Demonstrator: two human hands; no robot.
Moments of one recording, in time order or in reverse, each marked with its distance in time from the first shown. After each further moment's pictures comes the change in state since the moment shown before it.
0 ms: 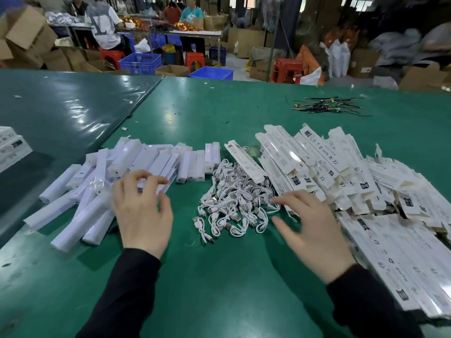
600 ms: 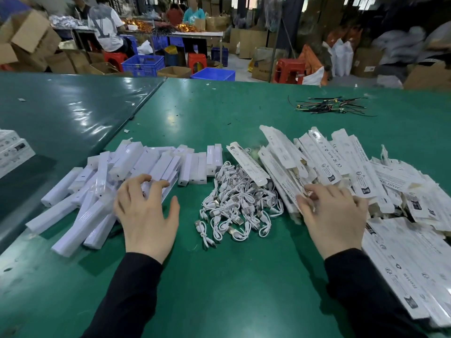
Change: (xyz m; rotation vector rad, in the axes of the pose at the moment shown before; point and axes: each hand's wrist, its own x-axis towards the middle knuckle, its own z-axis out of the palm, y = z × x) left_hand -0.004 -0.004 0.007 0.075 -0.094 -0.046; right_hand 0.024 0.037 0.014 -0.348 0.286 0.211
